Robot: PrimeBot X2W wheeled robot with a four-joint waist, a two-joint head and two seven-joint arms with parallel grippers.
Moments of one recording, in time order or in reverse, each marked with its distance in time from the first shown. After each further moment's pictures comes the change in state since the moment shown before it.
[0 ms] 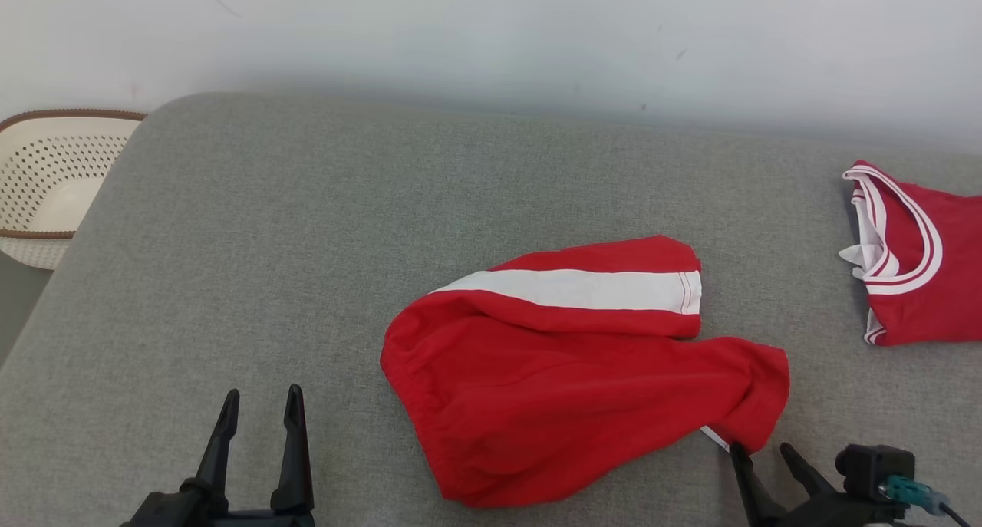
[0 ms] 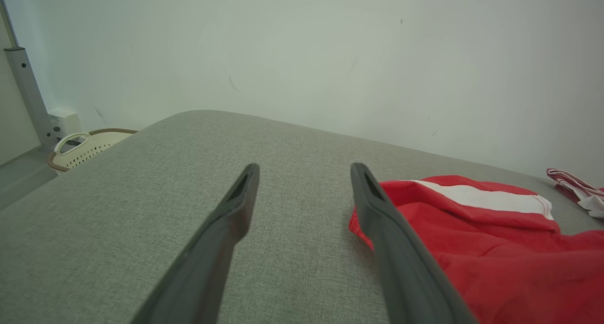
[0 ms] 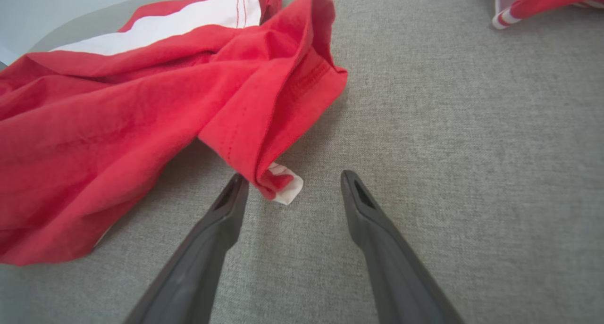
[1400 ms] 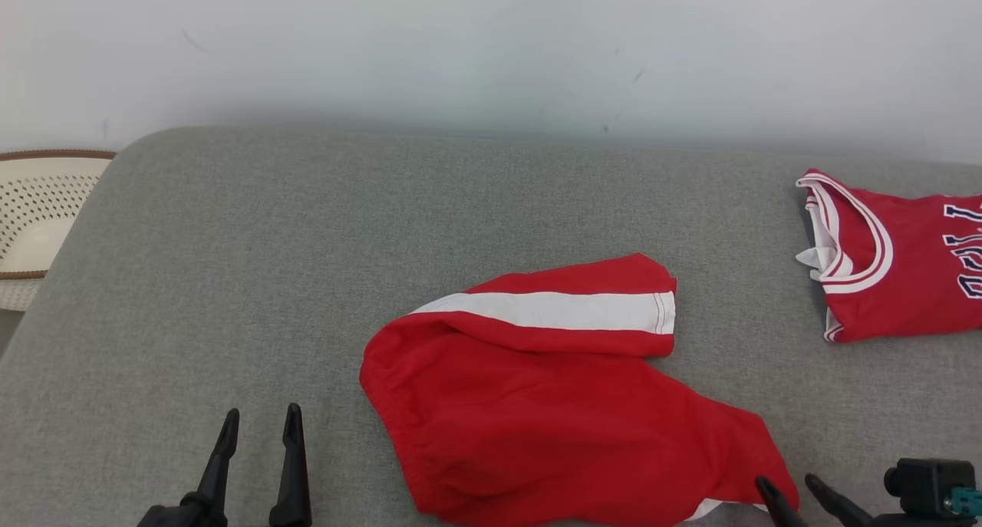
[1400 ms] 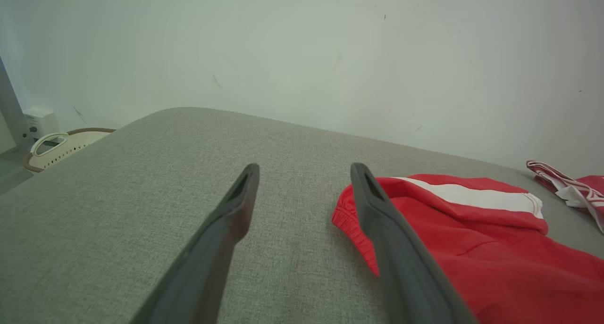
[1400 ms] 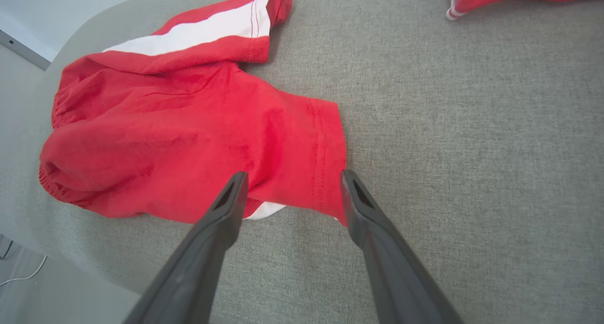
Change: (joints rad) left arm 0.019 0.000 0.008 0.031 0.000 -0.010 0.000; right arm 0.174 -0.115 -0.011 -0.337 0.187 0.000 0.322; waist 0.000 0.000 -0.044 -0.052
